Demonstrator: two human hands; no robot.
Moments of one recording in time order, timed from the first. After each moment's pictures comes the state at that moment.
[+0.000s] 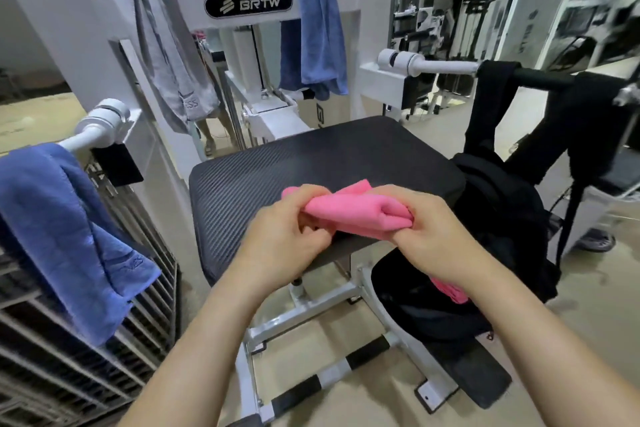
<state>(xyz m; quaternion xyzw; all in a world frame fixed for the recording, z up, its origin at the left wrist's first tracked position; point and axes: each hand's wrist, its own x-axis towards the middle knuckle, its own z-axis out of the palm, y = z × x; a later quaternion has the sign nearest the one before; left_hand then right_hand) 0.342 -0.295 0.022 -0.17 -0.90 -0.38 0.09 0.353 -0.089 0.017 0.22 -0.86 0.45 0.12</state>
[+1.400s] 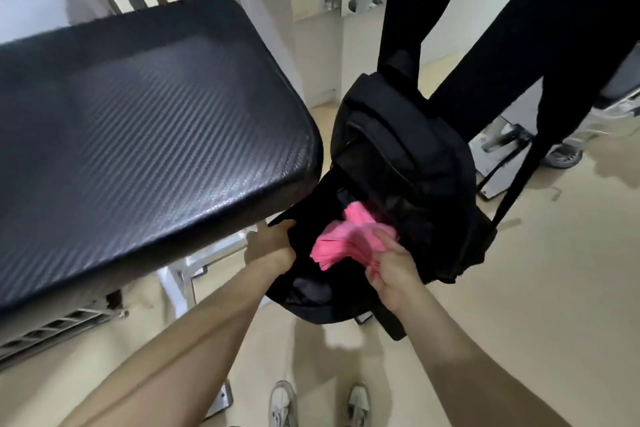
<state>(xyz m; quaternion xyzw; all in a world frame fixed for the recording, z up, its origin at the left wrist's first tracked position) 0.185 -0.070 -0.245 0.09 -0.96 -0.16 -0.22 0.241 0.117 -0.245 -0.39 -0.48 0.78 -0.10</state>
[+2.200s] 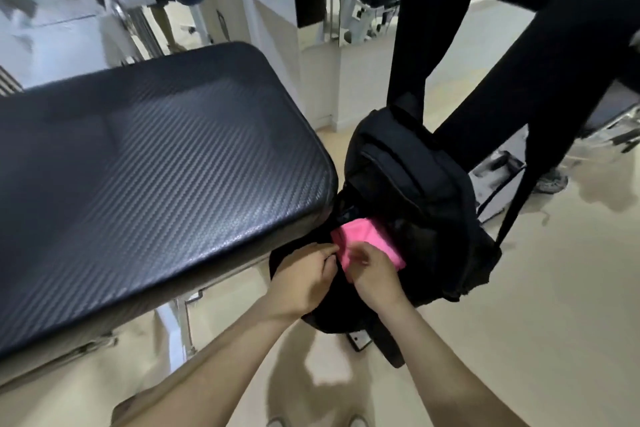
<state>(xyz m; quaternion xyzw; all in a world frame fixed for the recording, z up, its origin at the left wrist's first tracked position) 0.207 -0.049 -0.207 -0.20 -0.94 -0.26 -0.11 0.226 0.091 -0.246 -0.19 -0.80 0.56 -0.09</state>
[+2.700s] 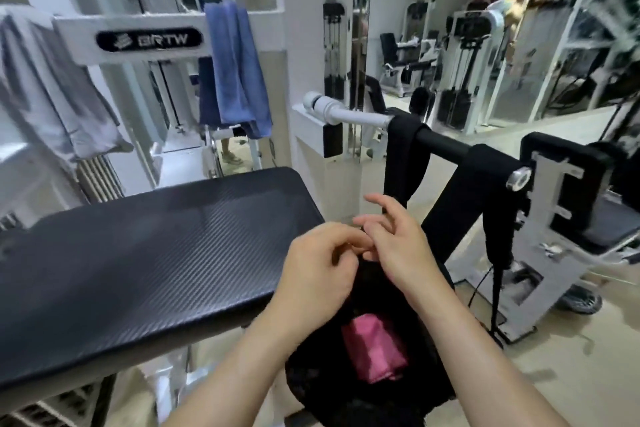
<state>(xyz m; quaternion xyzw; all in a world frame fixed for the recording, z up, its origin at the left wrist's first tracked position) 0.261 -0.027 0.008 -0.20 -0.84 -0.46 0.19 0.233 0.106 0.006 0.02 -0.75 0.65 0.08</state>
